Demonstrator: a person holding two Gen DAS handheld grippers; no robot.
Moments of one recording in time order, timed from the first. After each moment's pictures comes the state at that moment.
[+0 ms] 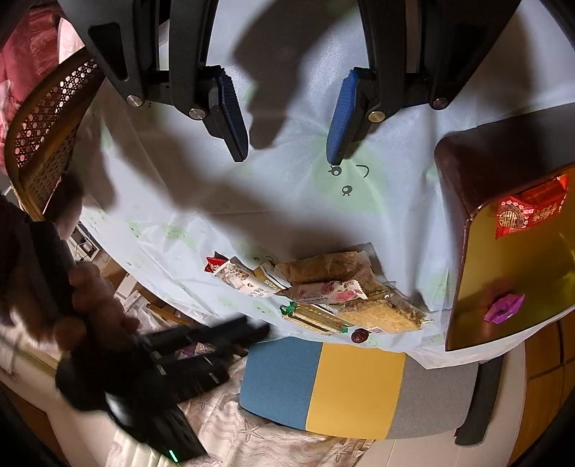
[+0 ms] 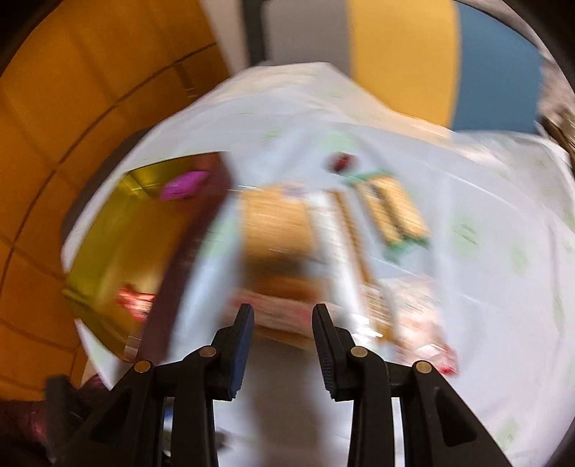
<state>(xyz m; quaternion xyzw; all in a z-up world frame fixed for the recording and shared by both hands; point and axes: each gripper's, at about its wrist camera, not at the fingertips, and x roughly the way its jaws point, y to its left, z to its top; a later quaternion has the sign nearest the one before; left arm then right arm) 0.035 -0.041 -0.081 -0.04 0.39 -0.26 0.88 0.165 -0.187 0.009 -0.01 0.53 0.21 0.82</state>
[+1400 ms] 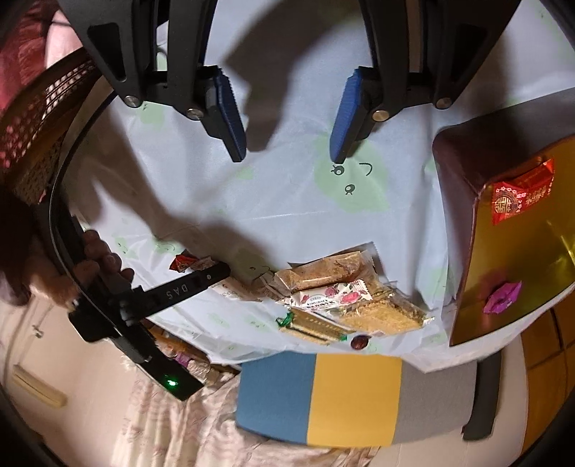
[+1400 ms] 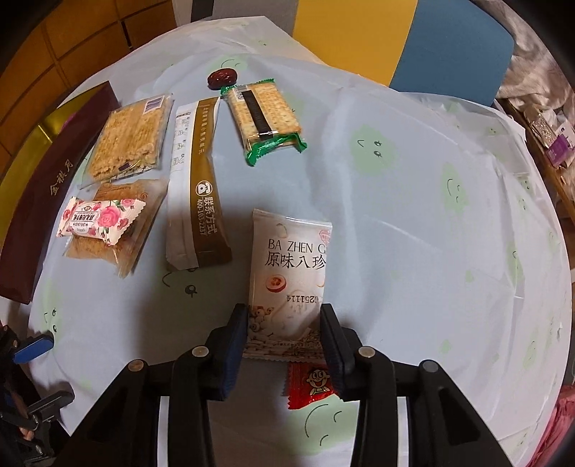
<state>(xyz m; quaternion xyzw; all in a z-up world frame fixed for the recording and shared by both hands) 0.041 -0.059 -0.069 0.00 0.43 -0.23 0.87 0.161 -0.260 -0.065 -0.11 0.57 0.12 0.80</state>
